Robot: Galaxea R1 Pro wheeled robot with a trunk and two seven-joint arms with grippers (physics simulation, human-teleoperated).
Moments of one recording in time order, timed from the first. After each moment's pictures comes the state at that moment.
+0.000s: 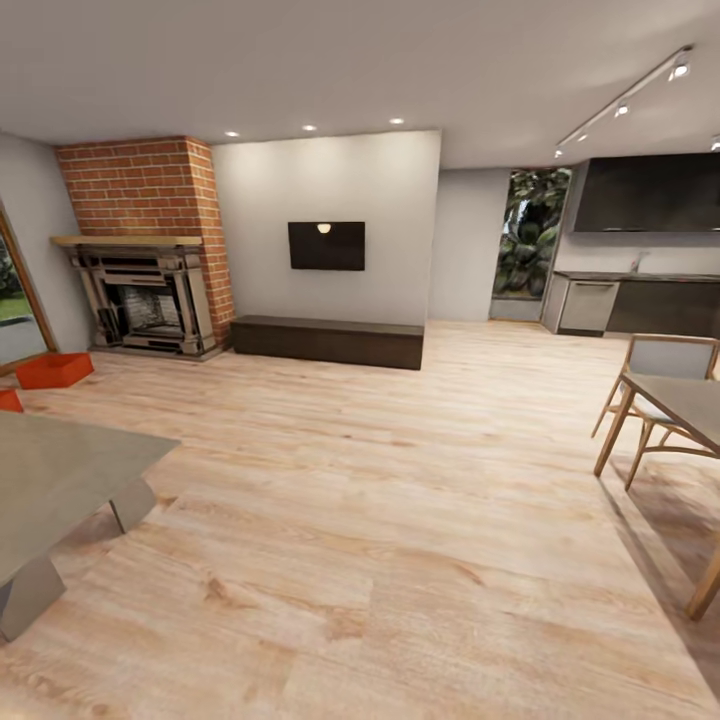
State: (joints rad) left arm 0.00 -0.01 0.01 -0.03 0.12 -0.05 0.01; right arm -0.10 -0.08 1.47 -0.02 -1.41 -0.16 0.02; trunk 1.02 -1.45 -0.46
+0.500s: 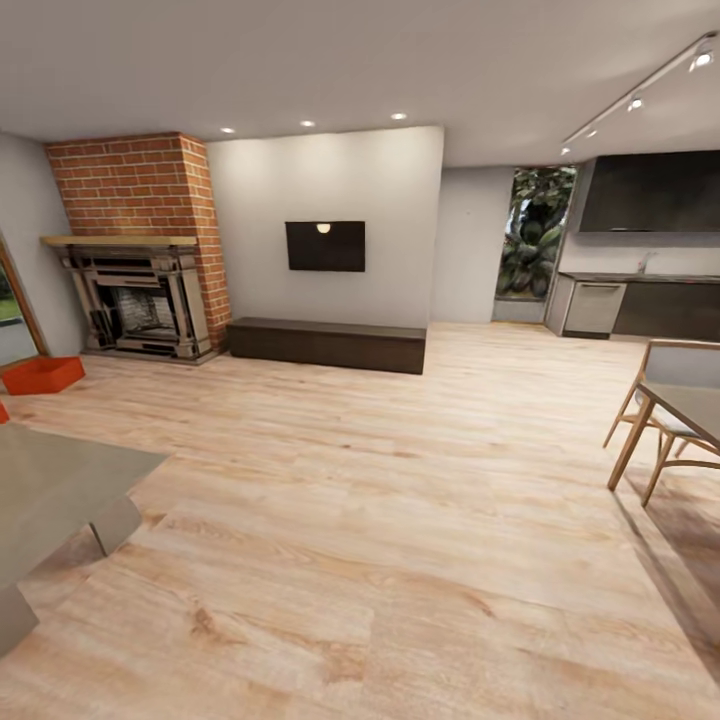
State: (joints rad) left arm 0.00 -0.01 0.01 -0.03 0.12 -0.05 0.01; right arm -0.10 -0.08 1.47 -0.02 -1.41 -0.16 0.02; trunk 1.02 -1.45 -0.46
